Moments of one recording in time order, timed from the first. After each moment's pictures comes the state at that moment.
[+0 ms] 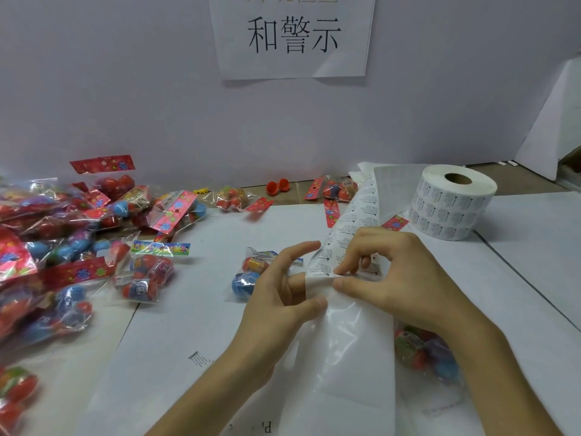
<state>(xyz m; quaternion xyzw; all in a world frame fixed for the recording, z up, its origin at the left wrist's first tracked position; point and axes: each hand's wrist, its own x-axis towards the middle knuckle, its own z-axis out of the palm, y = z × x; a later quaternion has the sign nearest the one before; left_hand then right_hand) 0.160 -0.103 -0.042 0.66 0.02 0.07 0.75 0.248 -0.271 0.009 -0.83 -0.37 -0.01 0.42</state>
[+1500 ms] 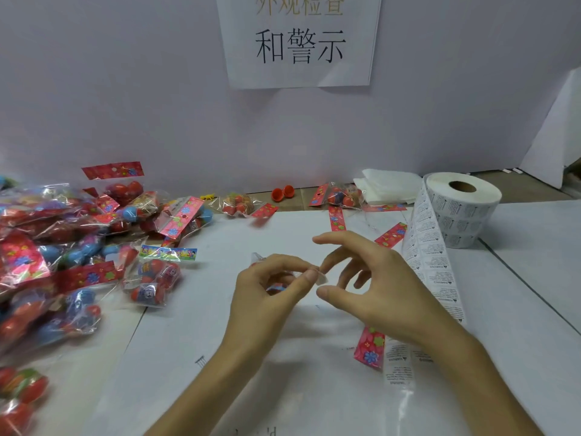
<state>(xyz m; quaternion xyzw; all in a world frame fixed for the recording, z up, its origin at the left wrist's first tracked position) 0.166 -0.087 -0.039 0.73 0.06 0.22 0.64 0.245 -0.253 -0.008 -0.82 -0.37 0.02 0.44</state>
